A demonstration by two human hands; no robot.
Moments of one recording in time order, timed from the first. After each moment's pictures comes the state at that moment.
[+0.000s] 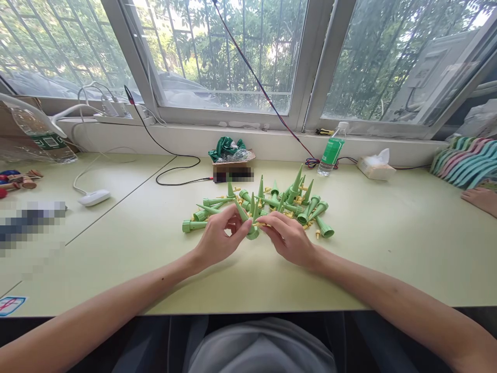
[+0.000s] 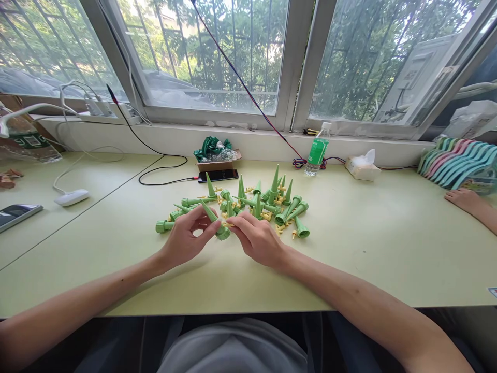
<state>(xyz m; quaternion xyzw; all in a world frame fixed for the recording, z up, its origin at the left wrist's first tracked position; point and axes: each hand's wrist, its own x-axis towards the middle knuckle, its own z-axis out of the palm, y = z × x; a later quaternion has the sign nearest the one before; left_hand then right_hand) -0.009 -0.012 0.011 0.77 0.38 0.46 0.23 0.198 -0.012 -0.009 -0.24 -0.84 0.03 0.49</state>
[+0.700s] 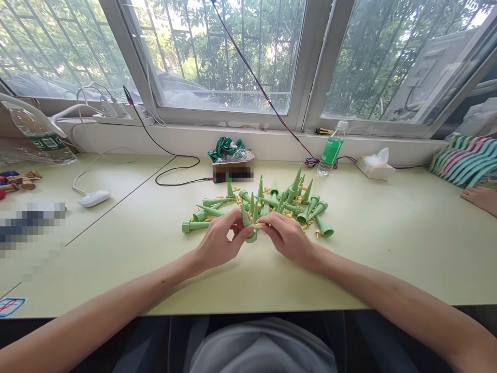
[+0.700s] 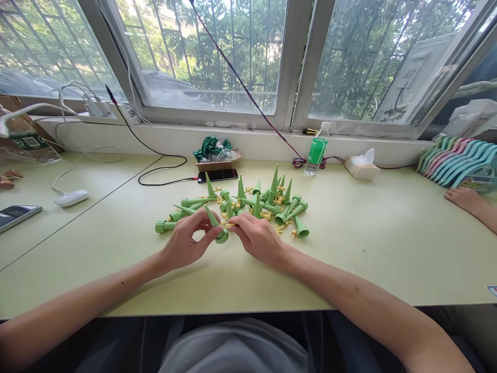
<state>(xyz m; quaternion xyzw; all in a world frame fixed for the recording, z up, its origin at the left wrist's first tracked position) -0.012 -0.011 0.008 0.83 0.32 0.43 0.16 0.197 -0.010 -0.010 -0.27 -0.84 0.03 0.47</state>
